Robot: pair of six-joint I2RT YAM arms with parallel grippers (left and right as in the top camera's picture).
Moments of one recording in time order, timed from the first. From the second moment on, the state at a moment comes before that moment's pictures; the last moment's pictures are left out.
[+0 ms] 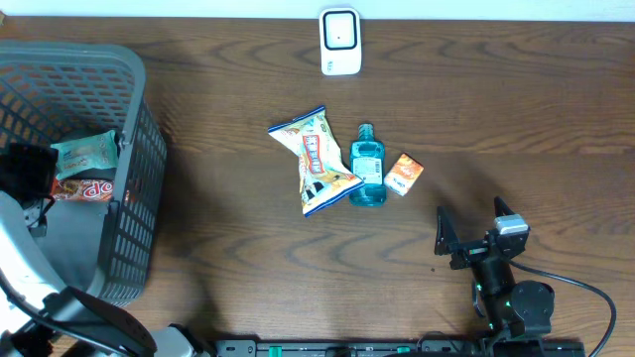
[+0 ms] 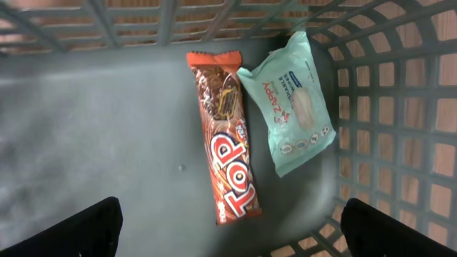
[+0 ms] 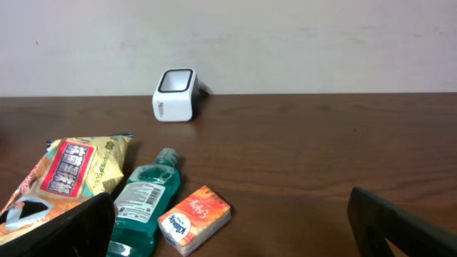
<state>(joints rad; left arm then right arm) 0.77 1.54 1.33 -0.91 0.13 -0.69 0.07 0.01 0.01 -0.06 -0.13 0.10</state>
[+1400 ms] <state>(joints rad) 0.62 1.91 1.33 -0.85 -0.07 -0.69 0.07 0.01 0.01 -0.06 -0.13 0.10</state>
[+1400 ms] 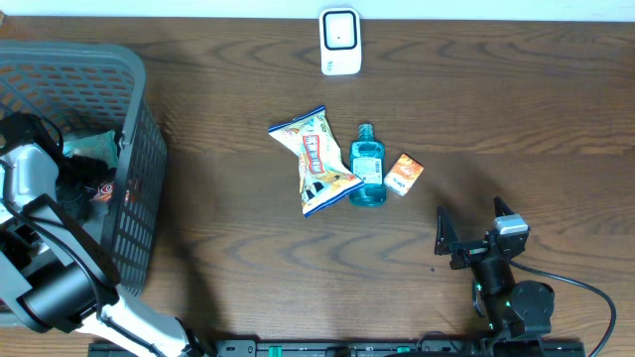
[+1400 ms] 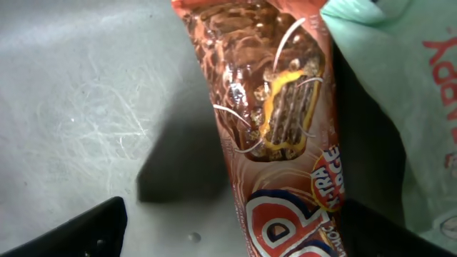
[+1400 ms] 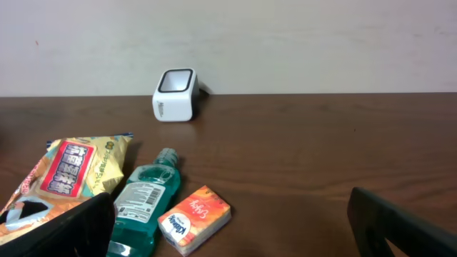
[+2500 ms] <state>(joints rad) 0.62 1.89 1.26 -0.86 -0.09 -0.65 0.07 0.01 0.01 -0.06 -0.13 0.10</state>
